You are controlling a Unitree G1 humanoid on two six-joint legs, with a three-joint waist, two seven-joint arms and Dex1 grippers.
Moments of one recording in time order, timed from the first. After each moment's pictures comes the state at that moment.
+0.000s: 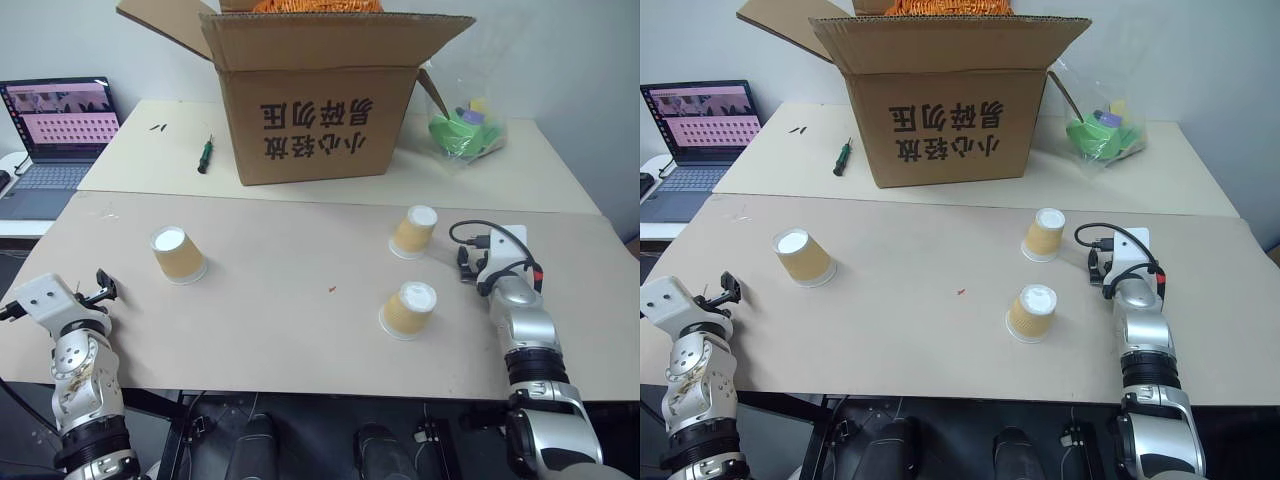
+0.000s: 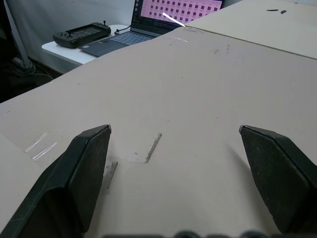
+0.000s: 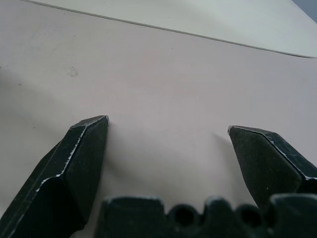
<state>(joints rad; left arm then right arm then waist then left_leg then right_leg) -0.19 0.36 0.60 0.19 -0.30 0.15 0.05 -0.53 -0.42 -0.21 0.52 0.05 0.26 0.04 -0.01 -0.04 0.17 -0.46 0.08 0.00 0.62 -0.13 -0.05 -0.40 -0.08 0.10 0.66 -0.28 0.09</state>
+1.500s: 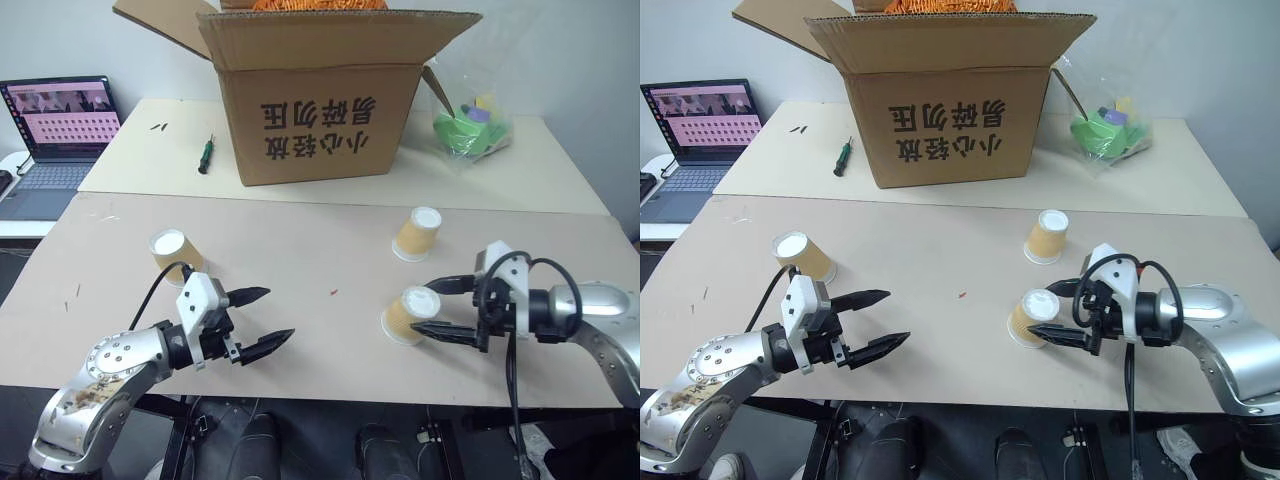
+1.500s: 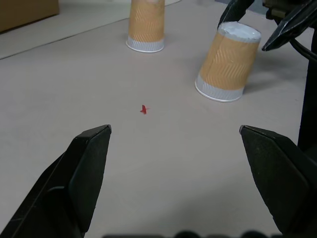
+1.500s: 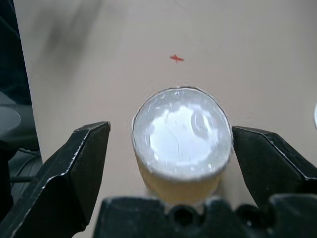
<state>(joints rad) 0.04 0.71 0.10 -0.58 -0.62 0.52 -0.77 -0.21 -0.92 -0.07 -0.39 0.57 0.68 1.03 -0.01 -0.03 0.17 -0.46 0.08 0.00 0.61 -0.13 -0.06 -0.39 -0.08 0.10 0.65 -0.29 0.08</state>
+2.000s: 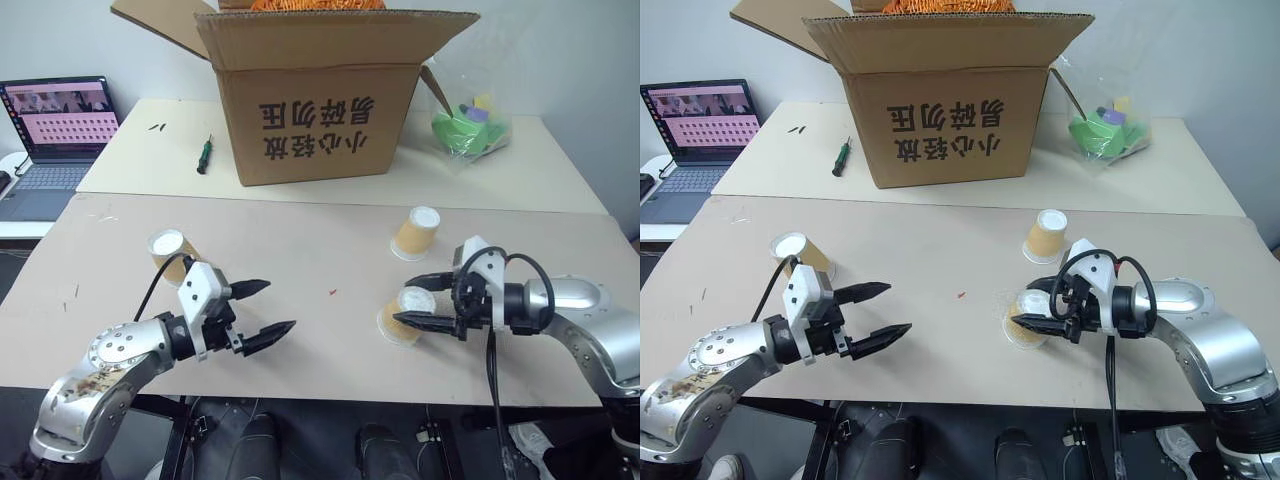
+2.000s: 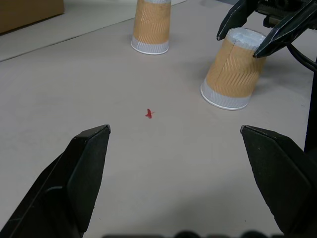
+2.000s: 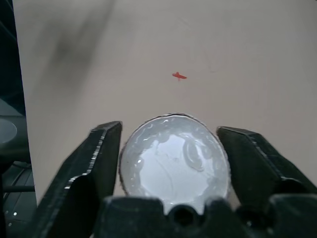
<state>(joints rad) 0.02 0.70 0.10 -0.59 -0.63 0.57 -0.74 -0.29 -0.88 0.00 -0.37 0.55 0.68 0.99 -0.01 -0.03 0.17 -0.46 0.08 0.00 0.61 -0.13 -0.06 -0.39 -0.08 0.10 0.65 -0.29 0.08</state>
